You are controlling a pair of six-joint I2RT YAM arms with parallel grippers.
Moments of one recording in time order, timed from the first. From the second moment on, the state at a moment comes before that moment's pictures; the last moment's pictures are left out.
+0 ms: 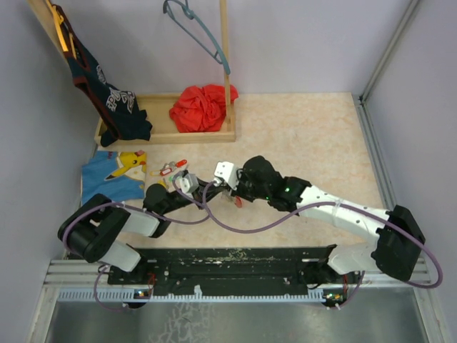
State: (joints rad) left arm -0.60 1.48 0.24 1.42 0.63 -0.05; right arm 0.94 1.30 0.96 -0.30 -0.03 -0.47
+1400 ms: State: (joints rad) left arm -0.59 1.57 0.22 1.52 0.66 -0.17; right arm 0.78 1.23 0.67 0.18 -0.42 -0.30
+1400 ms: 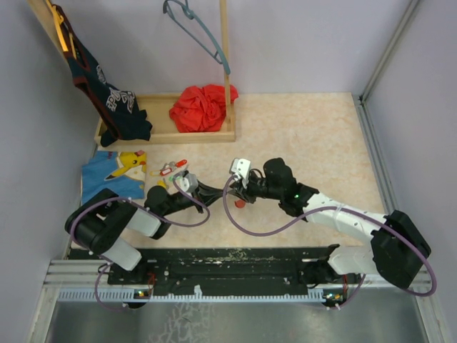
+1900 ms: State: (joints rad) left arm -0.59 1.53 0.21 1.52 0.65 -0.15; right arm 0.73 1.20 0.67 0.19 -0.44 -0.30
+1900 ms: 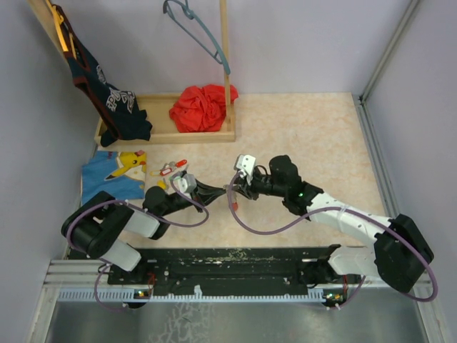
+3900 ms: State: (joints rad) left arm -0.58 1.40 0.20 1.46 0.69 -0.03; right arm 0.90 1.33 1.02 -0.38 -0.20 -0.56
